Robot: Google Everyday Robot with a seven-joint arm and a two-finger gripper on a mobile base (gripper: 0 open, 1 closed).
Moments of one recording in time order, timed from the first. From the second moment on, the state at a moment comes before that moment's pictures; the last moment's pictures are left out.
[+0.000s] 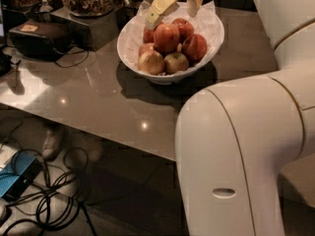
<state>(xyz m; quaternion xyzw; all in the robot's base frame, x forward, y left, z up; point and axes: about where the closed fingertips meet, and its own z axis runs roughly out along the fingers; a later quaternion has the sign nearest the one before) 0.686 -0.054 0.989 -0.34 0.92 0.12 0.17</state>
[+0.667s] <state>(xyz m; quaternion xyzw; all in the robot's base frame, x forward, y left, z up) 0.688 -0.039 0.989 -0.35 0.91 0.13 0.17</state>
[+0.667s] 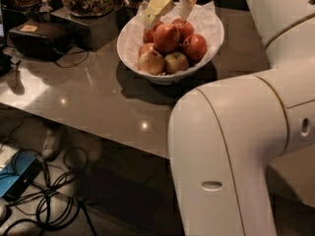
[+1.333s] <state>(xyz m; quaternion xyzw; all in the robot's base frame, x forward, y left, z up) 0.695 -0.030 0.986 -0.35 0.91 0.12 0.17</state>
